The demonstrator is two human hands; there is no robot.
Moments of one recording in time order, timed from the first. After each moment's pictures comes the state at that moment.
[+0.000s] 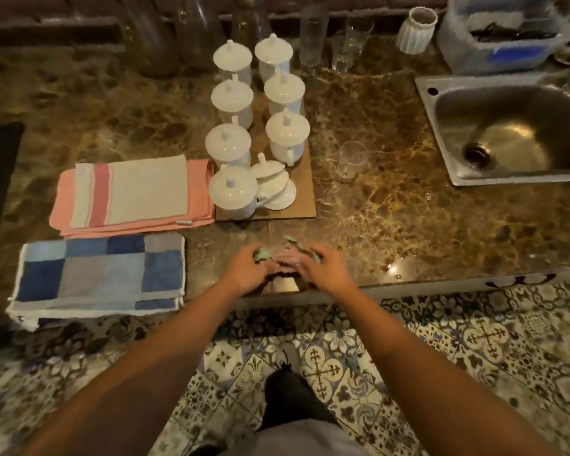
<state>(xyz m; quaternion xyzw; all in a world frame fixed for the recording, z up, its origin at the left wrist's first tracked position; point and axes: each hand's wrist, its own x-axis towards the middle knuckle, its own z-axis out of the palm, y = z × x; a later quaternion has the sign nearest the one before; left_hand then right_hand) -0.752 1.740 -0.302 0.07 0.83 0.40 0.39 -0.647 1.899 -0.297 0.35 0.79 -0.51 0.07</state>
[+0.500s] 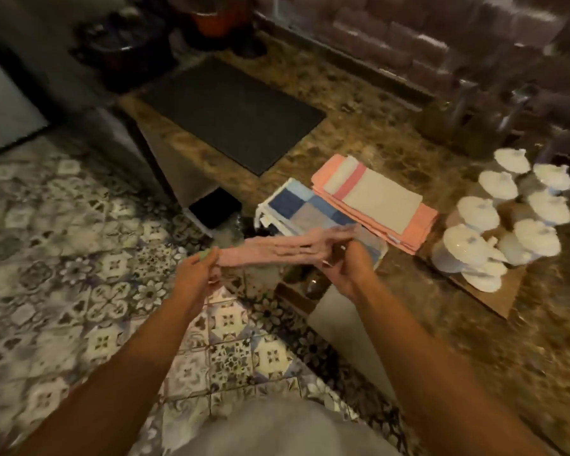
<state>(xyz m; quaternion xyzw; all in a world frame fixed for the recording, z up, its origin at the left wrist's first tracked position) -0.646 1.335 -0.230 -0.43 0.57 0.70 0.03 -0.734 1.590 -0.223 0.25 0.49 -0.80 0.24</state>
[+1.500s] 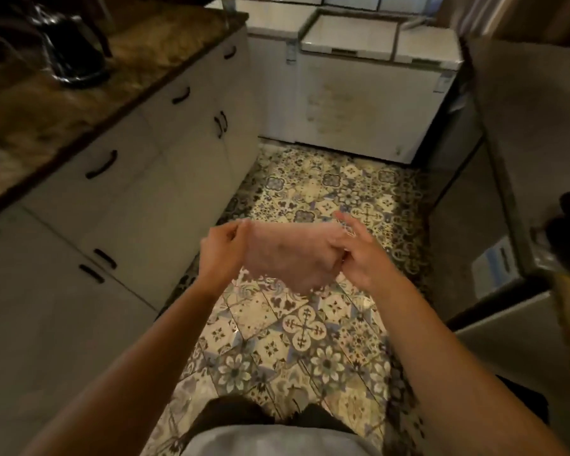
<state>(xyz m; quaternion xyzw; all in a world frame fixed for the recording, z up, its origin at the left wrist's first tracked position) -0.445 0.735 -0.155 -0.65 0.58 0.34 -0.34 -0.682 0.752 -0.163 -0.16 0.50 -0.51 0.68</state>
